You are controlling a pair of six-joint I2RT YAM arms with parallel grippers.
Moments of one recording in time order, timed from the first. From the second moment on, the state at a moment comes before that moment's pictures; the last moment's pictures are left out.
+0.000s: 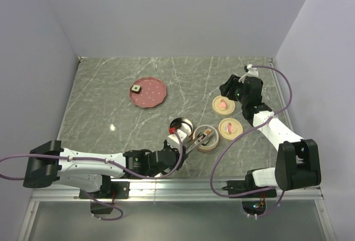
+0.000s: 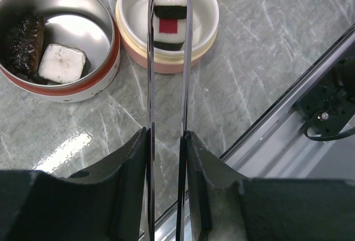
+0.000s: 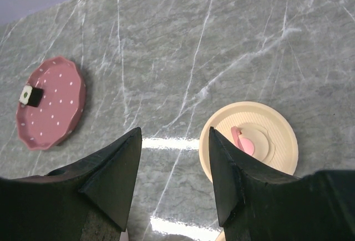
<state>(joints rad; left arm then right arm) -1.43 1.18 0.62 0.03 -0.53 -0.55 0.13 1.33 0.78 0.18 -0.11 0.43</state>
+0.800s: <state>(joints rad) -1.43 1.28 0.66 0.06 -0.57 -0.54 0.13 1.33 0.78 0.18 -0.12 0.43</state>
